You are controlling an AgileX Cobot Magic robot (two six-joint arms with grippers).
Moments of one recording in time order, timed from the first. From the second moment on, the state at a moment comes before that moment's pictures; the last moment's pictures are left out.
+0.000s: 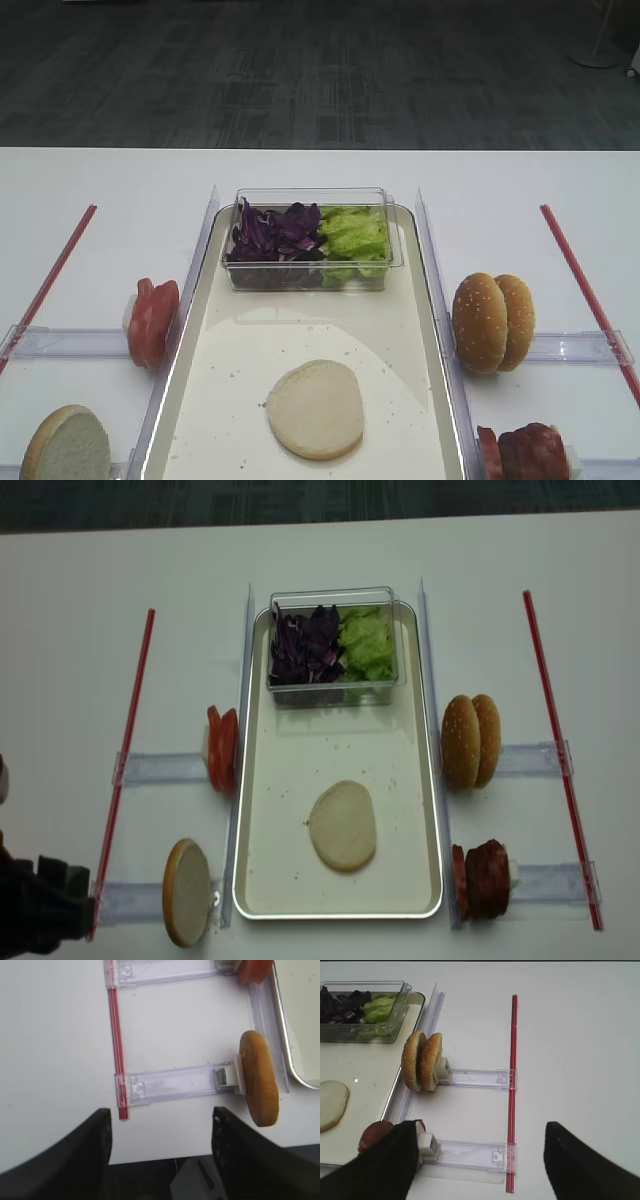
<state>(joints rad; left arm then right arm) 0.00 0.58 -0.53 -0.03 1.10 0.05 0.06 -0.02 -0.48 0.10 1.13 -0.01</state>
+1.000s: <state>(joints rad) 0.00 0.22 -0.50 -0.03 1.16 0.04 0.06 -0.02 -0.48 0.10 1.13 -0.01</state>
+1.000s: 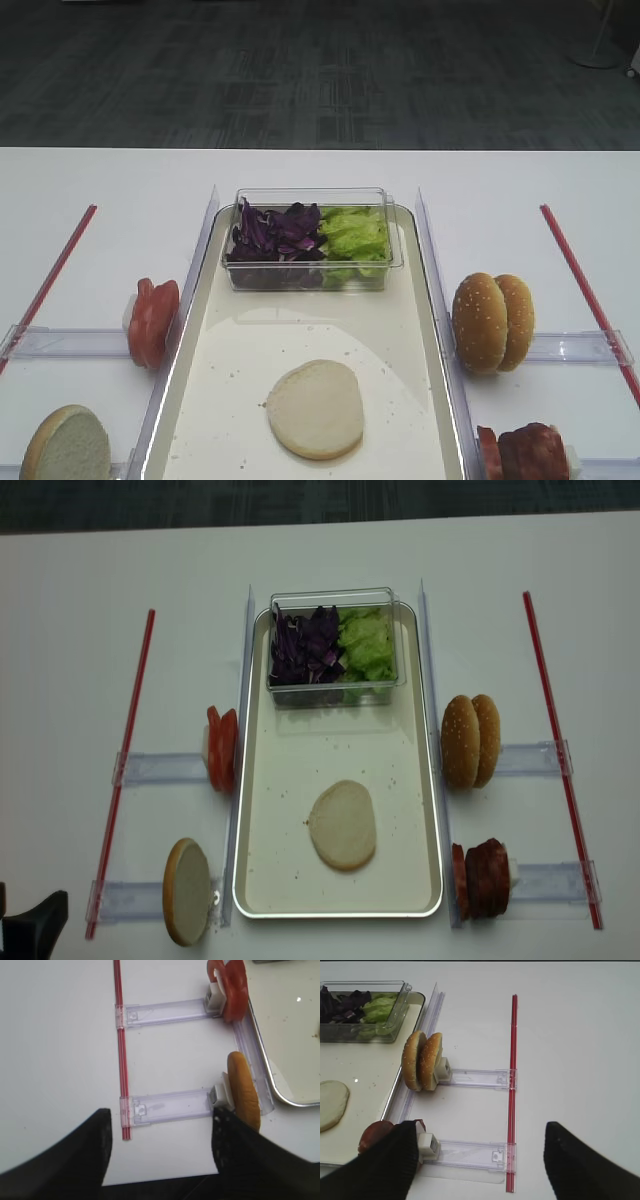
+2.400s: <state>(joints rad) 0.00 0.12 -0.49 -0.03 1.17 0.03 0.06 -0.02 -0.48 0.10 1.13 -0.01</state>
